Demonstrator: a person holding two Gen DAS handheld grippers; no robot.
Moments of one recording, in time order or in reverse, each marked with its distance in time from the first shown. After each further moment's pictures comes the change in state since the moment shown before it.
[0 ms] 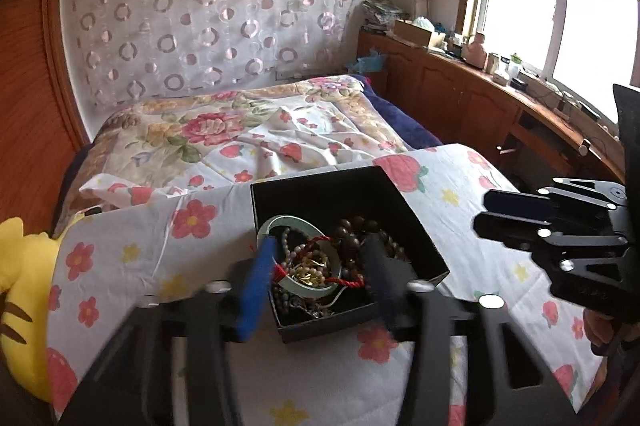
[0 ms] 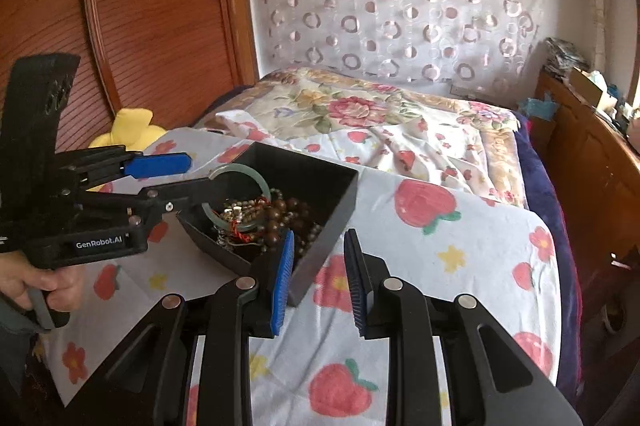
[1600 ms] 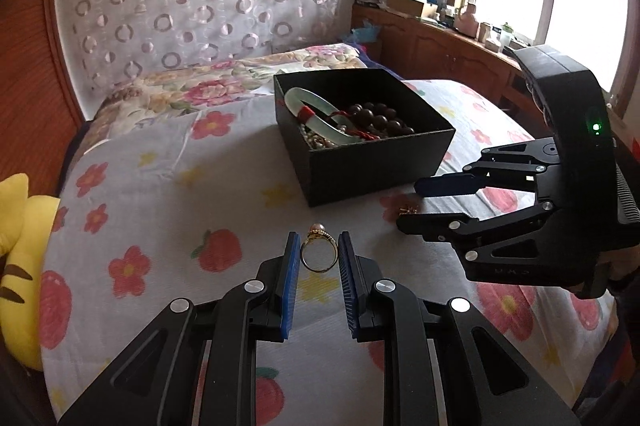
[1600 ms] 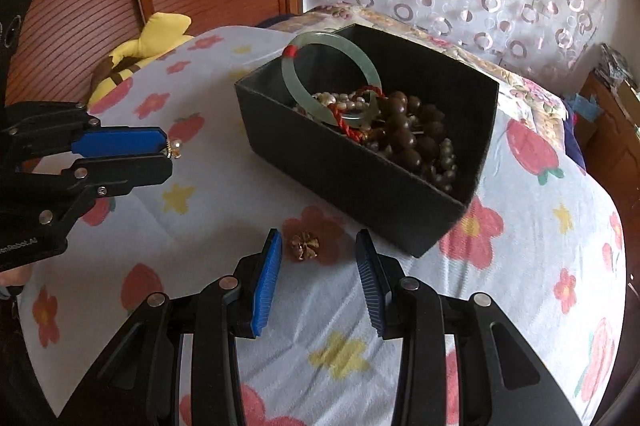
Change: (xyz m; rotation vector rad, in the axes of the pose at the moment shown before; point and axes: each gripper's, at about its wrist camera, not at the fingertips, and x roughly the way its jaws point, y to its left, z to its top) left arm -0.030 0.019 -0.086 0.031 0.090 -0.021; right arm 0.080 0.075 -0.051 -0.166 0.218 0.080
